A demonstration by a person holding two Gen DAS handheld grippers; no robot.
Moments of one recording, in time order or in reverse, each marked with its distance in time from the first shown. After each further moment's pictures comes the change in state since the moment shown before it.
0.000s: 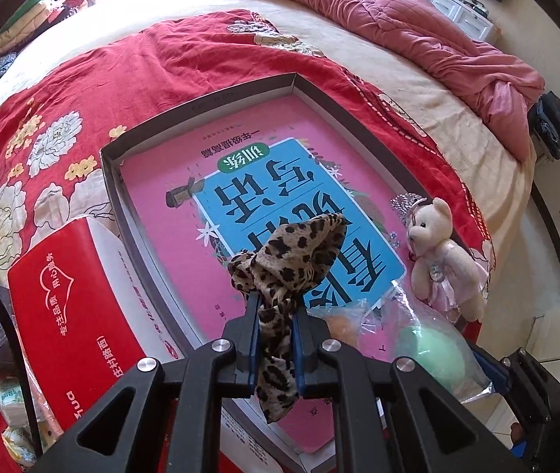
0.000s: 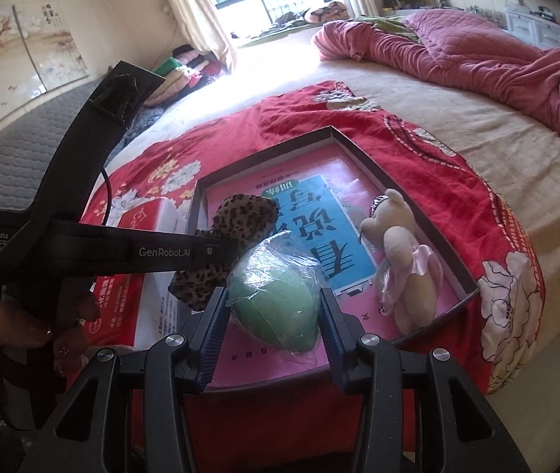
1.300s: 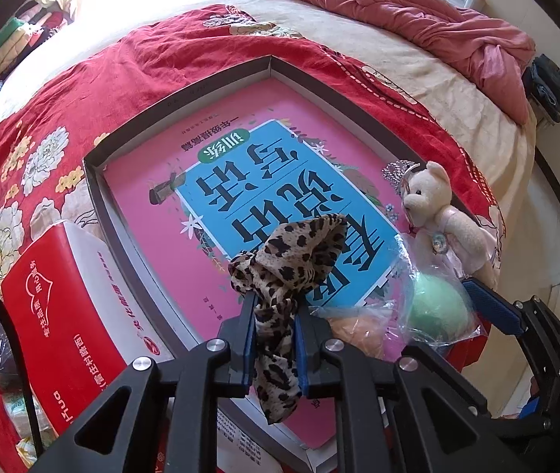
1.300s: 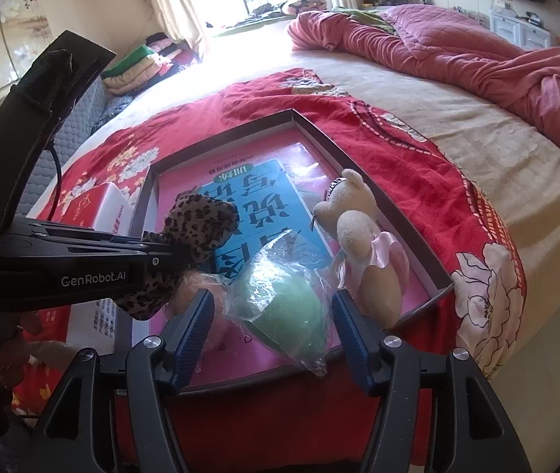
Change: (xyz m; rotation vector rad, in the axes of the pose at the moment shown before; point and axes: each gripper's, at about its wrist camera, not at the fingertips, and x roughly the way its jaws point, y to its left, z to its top) left arm 0.011 -0.018 -0.005 0.102 0.033 0.056; right arm 0.014 -0.018 -0.003 -0.007 0.010 -0.124
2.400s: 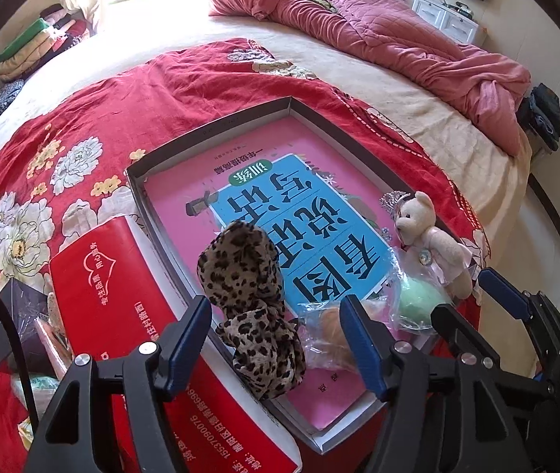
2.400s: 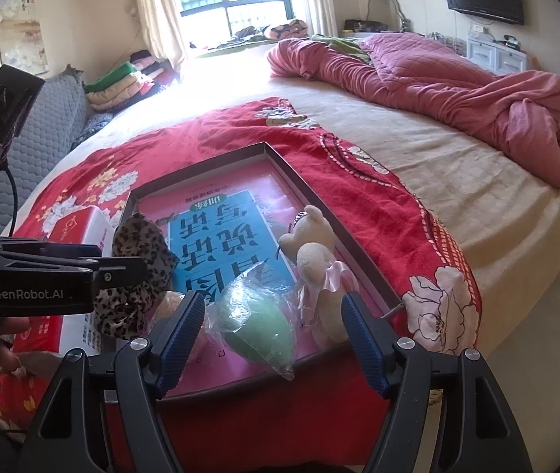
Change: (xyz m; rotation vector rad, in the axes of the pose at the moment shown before) left arm -0.043 0.016 -0.020 -0.056 -0.135 -0.001; right arm -0.024 -0.002 0.004 -0.012 -0.090 -0.116
